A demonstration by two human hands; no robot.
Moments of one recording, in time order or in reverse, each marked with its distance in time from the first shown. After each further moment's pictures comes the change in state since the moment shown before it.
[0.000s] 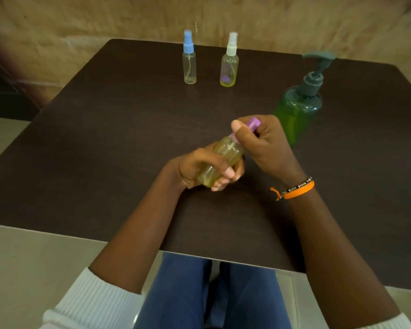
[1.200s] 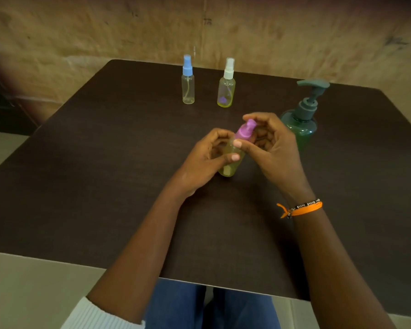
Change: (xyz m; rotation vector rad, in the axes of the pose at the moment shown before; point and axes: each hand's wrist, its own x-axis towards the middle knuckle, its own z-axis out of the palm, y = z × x) left_hand 0.024 -0.007 -0.018 0.290 0.522 0.367; right_hand 0.008 0.005 -0.019 -0.155 0.196 -0.017
